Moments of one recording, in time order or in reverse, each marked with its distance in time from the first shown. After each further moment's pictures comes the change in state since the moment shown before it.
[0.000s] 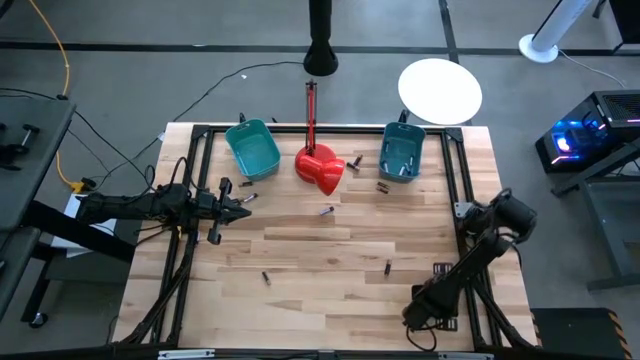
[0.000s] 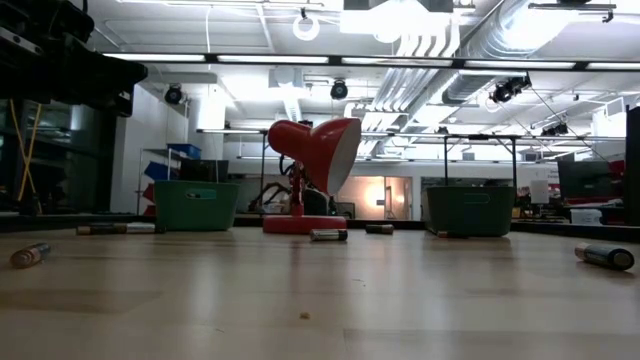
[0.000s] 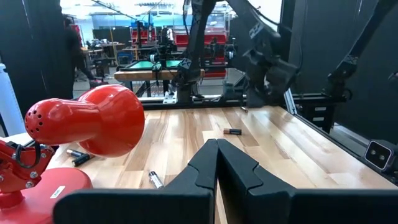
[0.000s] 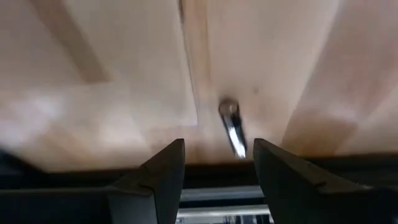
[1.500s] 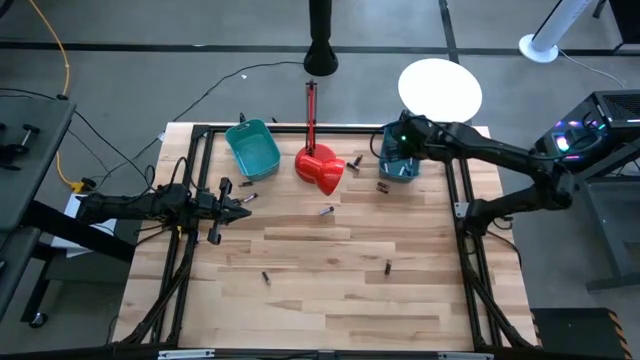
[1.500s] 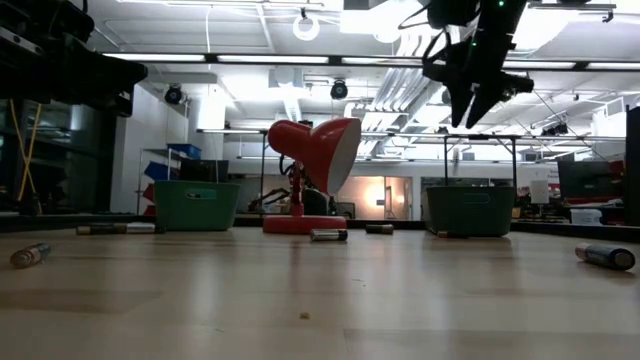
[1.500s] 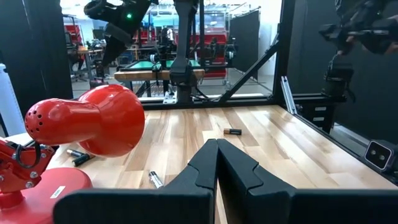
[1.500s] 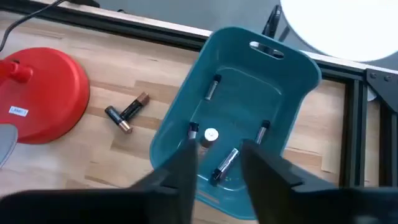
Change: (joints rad) left arm 0.000 0.000 0.000 0.000 0.000 0.000; right arm -1.316 -0.579 0.143 0.056 0.901 -0.080
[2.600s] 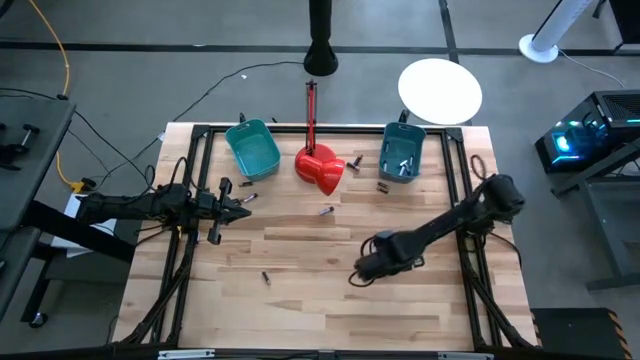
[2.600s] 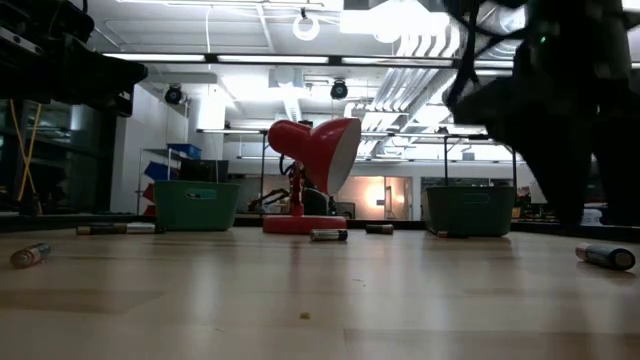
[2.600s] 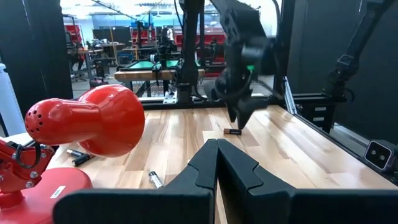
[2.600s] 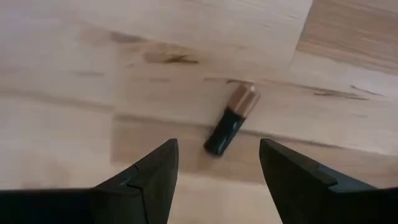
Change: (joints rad) left arm 0.000 0.000 0.000 0.000 0.000 0.000; right arm 0.879 0.529 0.001 0.078 -0.493 1.013
